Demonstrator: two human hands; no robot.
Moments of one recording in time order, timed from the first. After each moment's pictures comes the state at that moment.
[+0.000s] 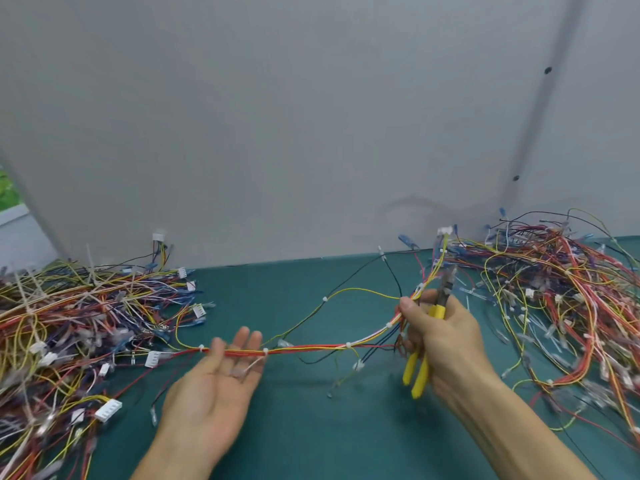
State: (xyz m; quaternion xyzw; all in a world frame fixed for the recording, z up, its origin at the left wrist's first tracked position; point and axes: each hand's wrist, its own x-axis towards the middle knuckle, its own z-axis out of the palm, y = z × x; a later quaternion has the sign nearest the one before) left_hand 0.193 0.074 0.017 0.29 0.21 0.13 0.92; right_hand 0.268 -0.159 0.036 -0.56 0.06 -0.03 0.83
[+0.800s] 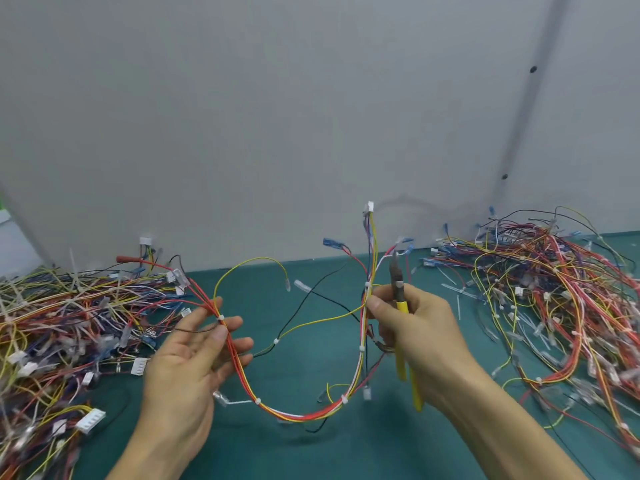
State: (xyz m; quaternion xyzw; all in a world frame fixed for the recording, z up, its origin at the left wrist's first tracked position) left_hand 0.195 0.077 0.024 0.56 0.09 0.26 0.78; right_hand 0.260 -0.152 0.054 -0.69 -0.04 -0.01 0.72
